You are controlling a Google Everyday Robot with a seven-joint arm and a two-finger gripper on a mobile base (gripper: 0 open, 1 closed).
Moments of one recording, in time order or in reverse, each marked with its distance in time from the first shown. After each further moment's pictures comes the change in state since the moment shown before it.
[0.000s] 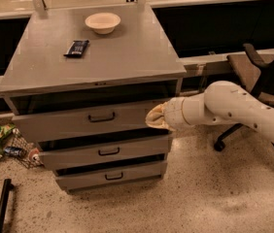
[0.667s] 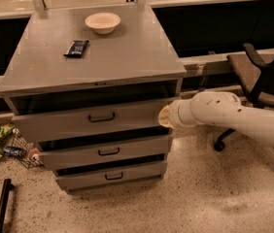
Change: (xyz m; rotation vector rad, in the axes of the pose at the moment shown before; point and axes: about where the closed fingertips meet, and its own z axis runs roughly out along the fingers) arm 0.089 -0.017 0.027 0.063 0.312 -0.047
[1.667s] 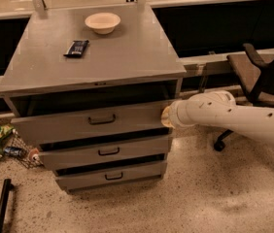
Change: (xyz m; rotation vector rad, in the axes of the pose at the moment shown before) arm 0.024 0.001 0.015 -0.012 0.081 -0.049
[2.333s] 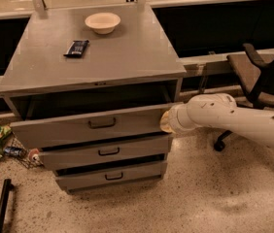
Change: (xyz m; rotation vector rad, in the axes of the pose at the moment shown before) arm -0.007 0.021 -0.001 -0.061 -0.038 -0.004
